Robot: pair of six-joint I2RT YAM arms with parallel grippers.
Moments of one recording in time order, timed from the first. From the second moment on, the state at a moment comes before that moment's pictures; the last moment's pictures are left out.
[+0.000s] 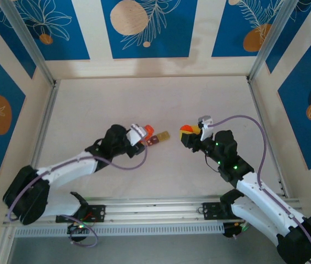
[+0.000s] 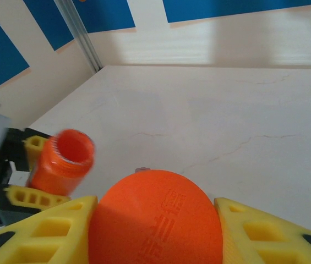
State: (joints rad) left arm -0.69 1.24 0.60 0.14 0.10 0.25; right arm 0.50 0.74 0.48 0.02 -0.16 0.26
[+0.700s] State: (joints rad) left arm -0.68 1.05 0.50 0.52 0.13 0.17; right arm 0.50 0.74 0.48 0.02 -0.16 0.26
